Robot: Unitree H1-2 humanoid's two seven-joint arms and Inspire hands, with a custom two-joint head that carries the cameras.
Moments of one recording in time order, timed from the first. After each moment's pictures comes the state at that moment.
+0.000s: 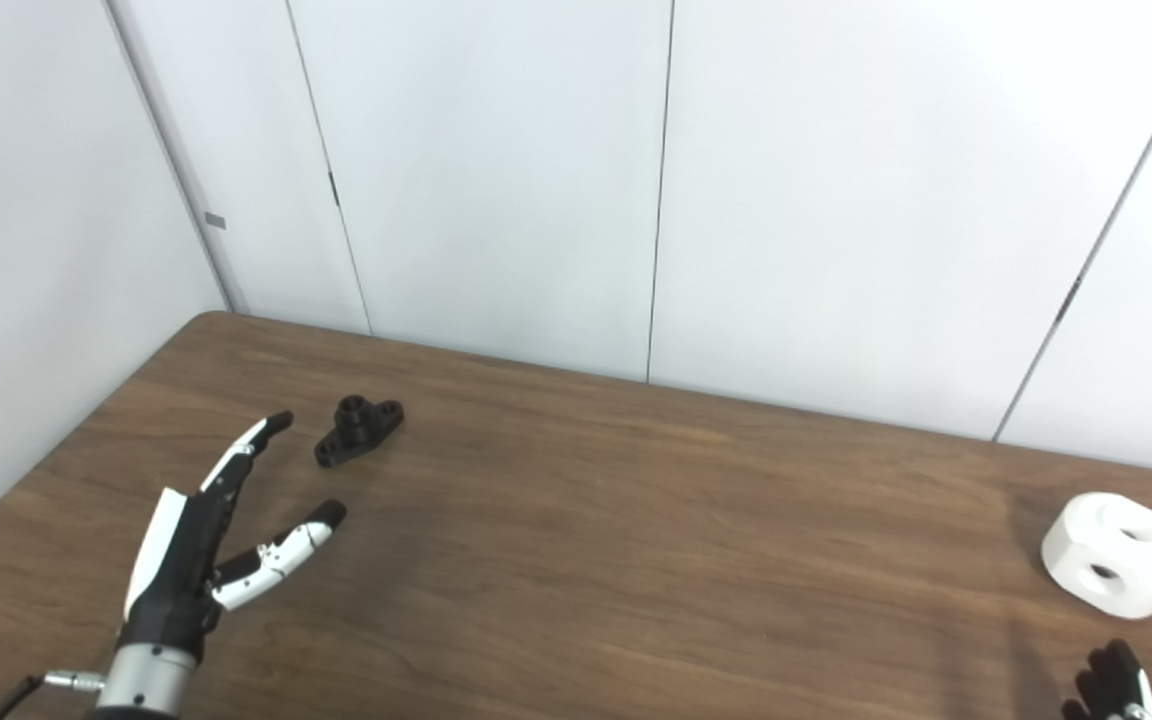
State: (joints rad) left arm 0.09 0.22 0.23 -0.43 0.31 0.19 0.03; right arm 0.25 -0.10 -0.21 -0.22 0.17 -0.13 0.12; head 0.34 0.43
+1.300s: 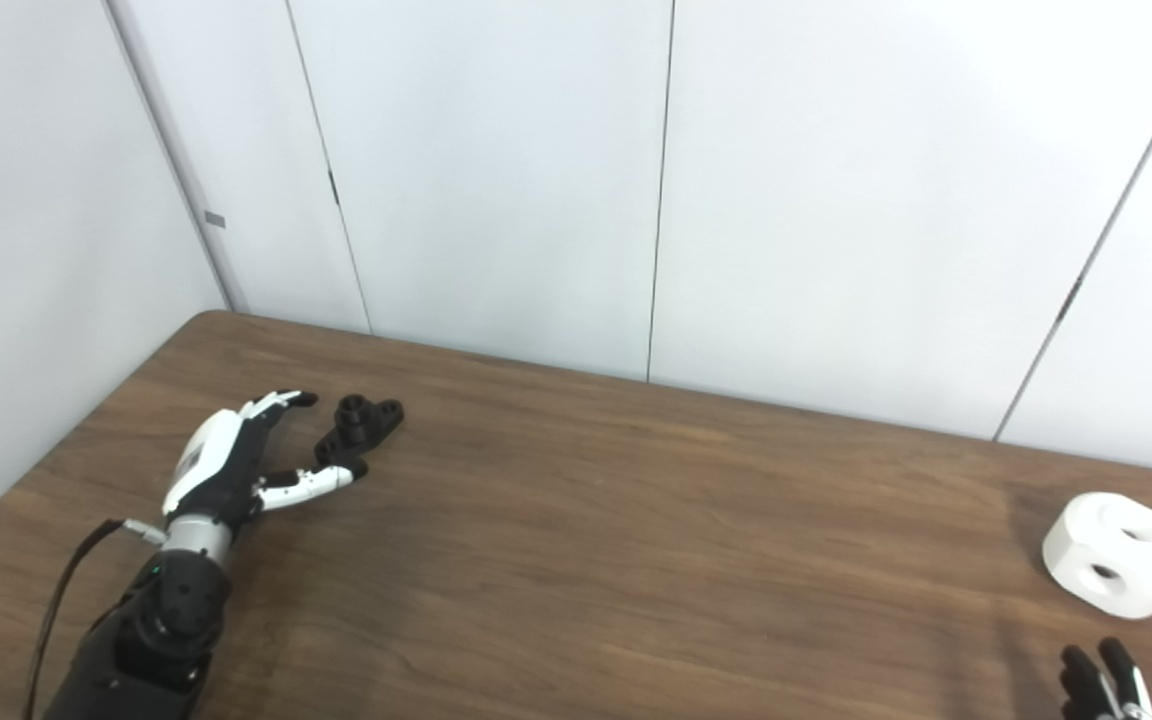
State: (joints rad) left arm -0.24 0.40 0.11 0.12 0.51 0.27 0.04; right arm 0.25 -0.10 -0.21 -0.22 0.17 -0.13 0.12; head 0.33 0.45
